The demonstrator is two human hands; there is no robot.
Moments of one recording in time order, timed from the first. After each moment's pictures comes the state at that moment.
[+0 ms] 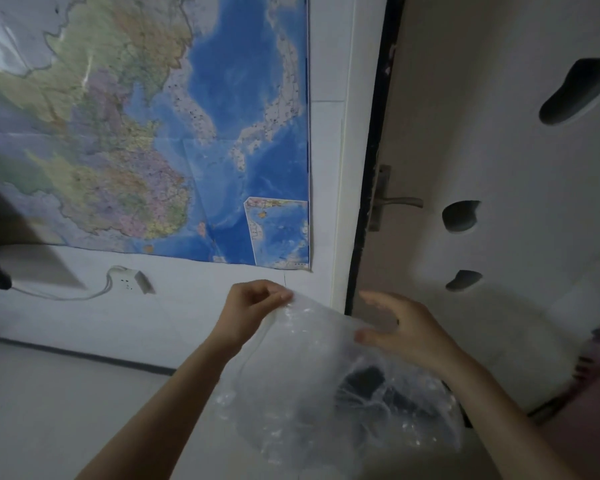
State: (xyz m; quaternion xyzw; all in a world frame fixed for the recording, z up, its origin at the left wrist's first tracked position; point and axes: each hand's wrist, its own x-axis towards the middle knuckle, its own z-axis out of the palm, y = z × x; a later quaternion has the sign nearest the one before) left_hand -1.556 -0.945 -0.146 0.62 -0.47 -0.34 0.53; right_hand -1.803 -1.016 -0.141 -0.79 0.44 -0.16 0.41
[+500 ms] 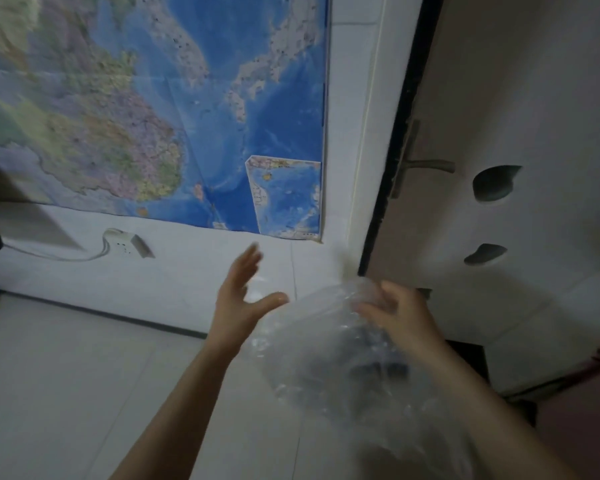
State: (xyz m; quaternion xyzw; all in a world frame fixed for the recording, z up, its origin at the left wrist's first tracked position) left_hand -1.530 -0.943 -0.212 0.65 -0.42 -0.31 0.55; right_hand -1.761 -1.037 -0.199 -0.70 0.46 -0.27 0.47
